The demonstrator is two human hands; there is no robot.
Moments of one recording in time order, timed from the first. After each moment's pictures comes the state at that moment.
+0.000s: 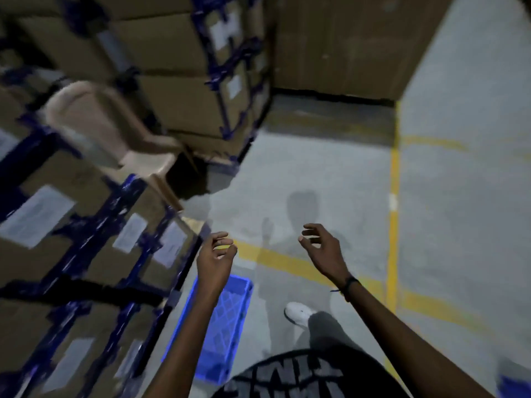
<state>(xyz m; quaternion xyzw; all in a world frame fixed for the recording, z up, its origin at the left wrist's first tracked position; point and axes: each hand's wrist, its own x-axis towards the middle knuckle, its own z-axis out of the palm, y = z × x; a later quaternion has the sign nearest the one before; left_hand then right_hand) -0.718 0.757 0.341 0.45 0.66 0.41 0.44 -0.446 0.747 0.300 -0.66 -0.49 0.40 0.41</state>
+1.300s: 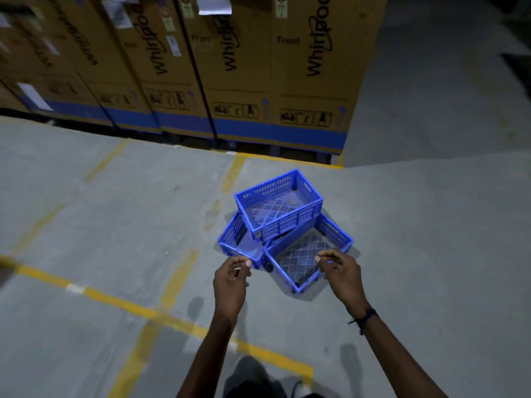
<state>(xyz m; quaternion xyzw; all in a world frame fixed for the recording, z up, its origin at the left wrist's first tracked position) -0.213 0.109 0.351 0.76 0.12 -0.03 0.64 -0.243 -0.145 0.322 -0.75 0.20 -0.07 0.63</state>
